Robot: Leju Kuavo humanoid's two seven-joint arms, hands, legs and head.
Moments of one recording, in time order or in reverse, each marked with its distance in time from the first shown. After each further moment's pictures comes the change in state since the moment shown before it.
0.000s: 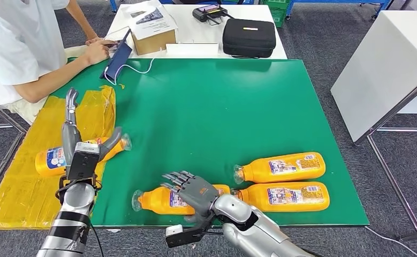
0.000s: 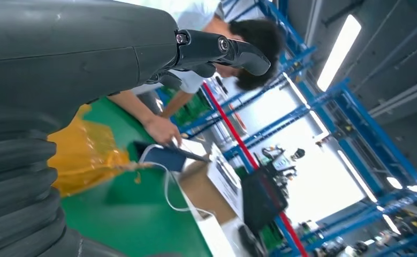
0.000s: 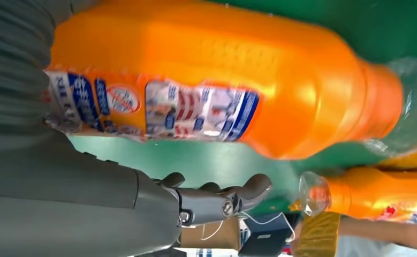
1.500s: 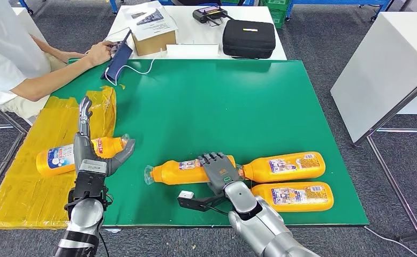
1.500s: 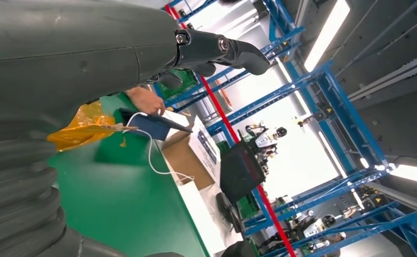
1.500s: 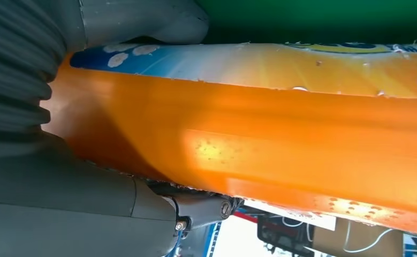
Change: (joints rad) left arm 0.126 -0.046 -0.077 -0.173 0.011 -0.042 0.042; right arm -0.022 0.078 -0.331 0.156 0.418 -0.048 0.307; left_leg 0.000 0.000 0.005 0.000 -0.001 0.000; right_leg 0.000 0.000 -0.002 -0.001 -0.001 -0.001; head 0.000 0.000
